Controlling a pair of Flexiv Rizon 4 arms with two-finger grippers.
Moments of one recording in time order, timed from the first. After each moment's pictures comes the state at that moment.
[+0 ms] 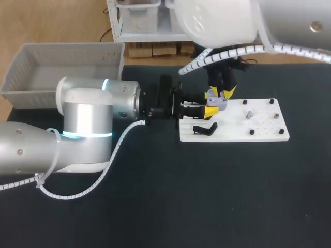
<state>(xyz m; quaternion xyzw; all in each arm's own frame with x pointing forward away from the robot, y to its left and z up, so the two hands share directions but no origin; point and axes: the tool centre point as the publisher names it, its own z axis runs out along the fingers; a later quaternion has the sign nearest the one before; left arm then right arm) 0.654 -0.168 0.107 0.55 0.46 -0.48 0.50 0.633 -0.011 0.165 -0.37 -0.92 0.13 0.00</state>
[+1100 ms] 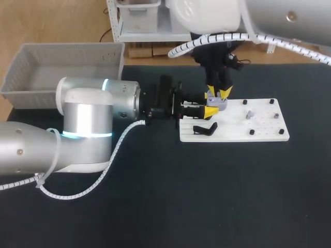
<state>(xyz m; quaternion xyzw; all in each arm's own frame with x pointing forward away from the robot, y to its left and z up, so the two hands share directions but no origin) 0.654 -0.168 0.107 0.55 0.46 -0.48 0.50 0.647 -0.007 0.150 -0.41 -0.90 0.13 0.04</state>
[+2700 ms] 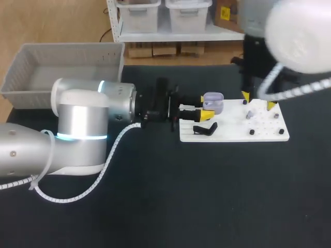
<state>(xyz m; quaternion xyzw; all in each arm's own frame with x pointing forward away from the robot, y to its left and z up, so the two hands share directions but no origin) 0.645 -0.156 0.103 0.56 0.47 -0.48 0.49 0.600 -0.089 0.167 -0.34 -0.94 0.05 -0.01</state>
